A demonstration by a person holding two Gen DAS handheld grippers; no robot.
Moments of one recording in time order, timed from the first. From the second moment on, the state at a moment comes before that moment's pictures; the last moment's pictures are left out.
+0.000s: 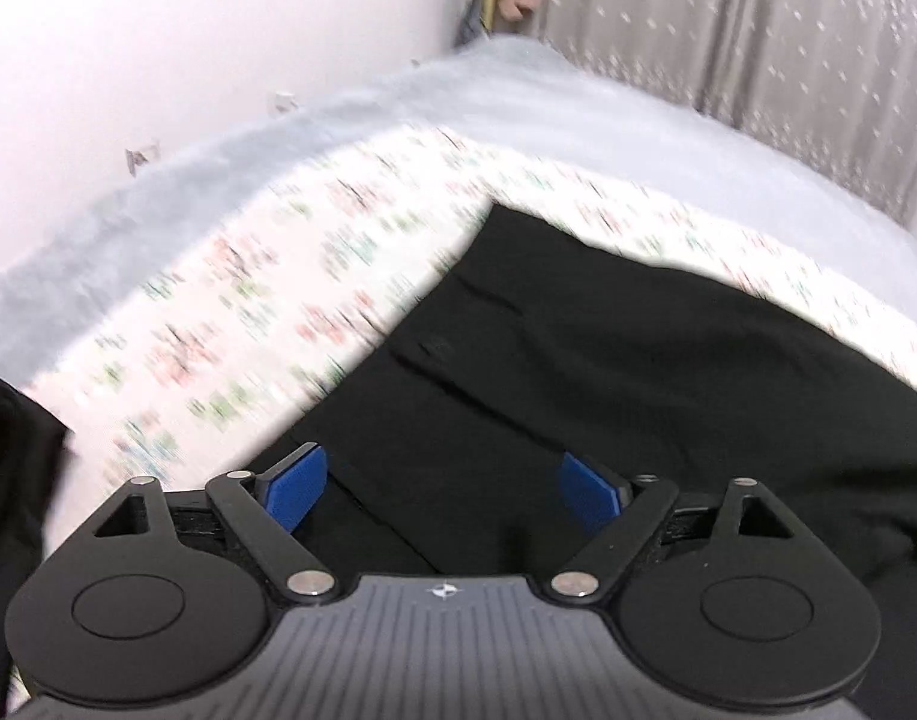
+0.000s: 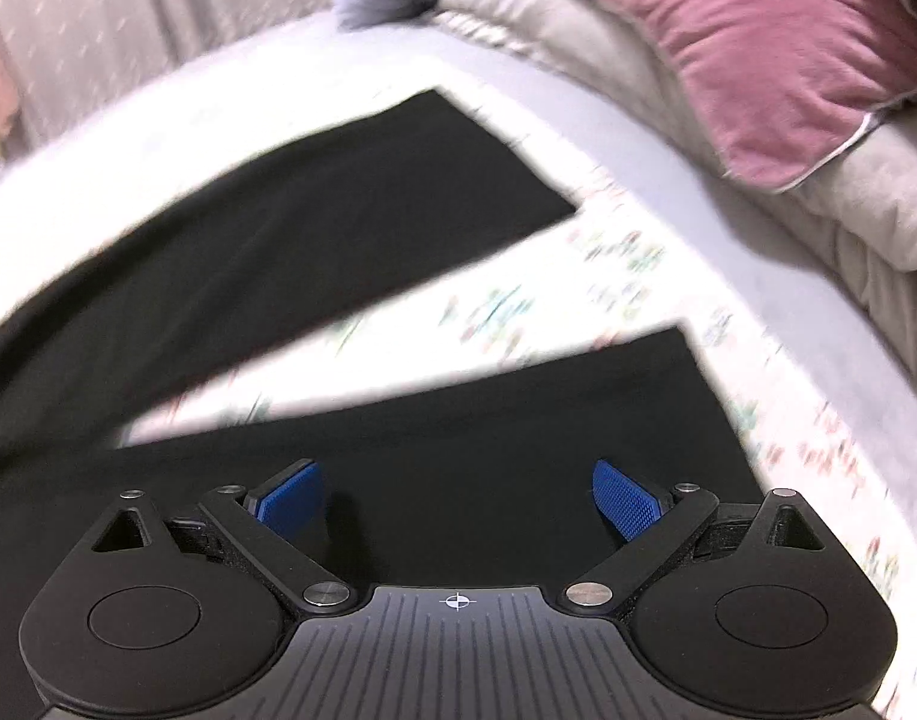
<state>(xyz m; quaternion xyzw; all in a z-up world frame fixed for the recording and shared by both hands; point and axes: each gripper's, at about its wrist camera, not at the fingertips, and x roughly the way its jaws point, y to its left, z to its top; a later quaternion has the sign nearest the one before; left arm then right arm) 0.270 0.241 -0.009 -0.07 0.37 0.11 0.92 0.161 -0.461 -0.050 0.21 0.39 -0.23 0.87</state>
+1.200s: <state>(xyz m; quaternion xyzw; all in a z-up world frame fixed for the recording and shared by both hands) 0.484 0.215 -0.049 0.03 0.39 0.00 0.92 0.415 -0.603 -0.045 0.21 0.35 -0.22 0.89</state>
